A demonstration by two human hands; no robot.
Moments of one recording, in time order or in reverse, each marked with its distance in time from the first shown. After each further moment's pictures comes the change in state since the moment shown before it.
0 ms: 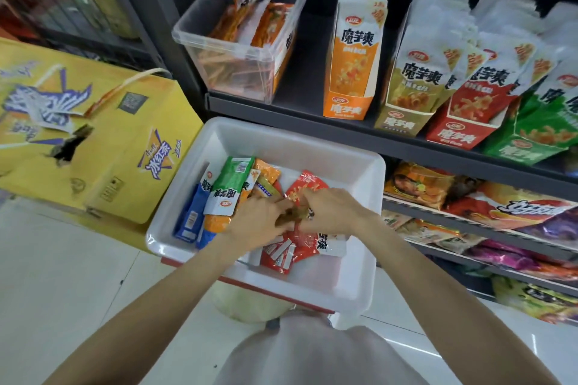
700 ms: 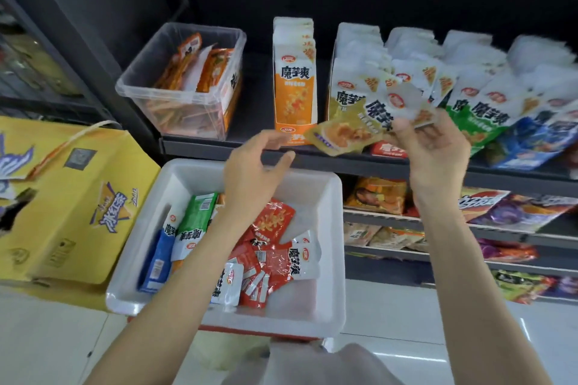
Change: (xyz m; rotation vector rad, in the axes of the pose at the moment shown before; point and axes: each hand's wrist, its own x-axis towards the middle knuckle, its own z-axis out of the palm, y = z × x) left_hand 0.077 0.067 -0.109 -0.660 0.540 -0.108; right_hand -0.114 0.053 -0.115 1.072 1.315 0.186
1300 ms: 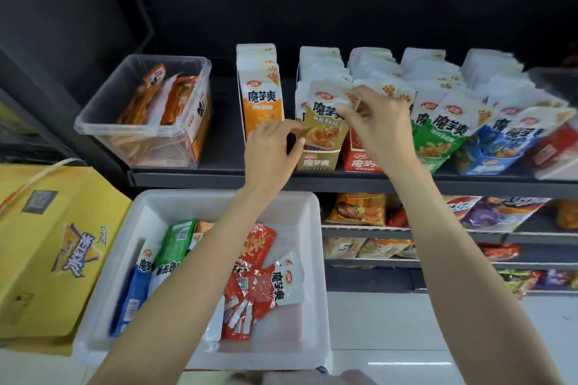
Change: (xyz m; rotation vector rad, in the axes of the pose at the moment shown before) left_hand 0.071 0.010 0.074 0.322 0.023 0.303; right_hand 0.078 0.014 0.006 -0.720 -0.139 -0.357
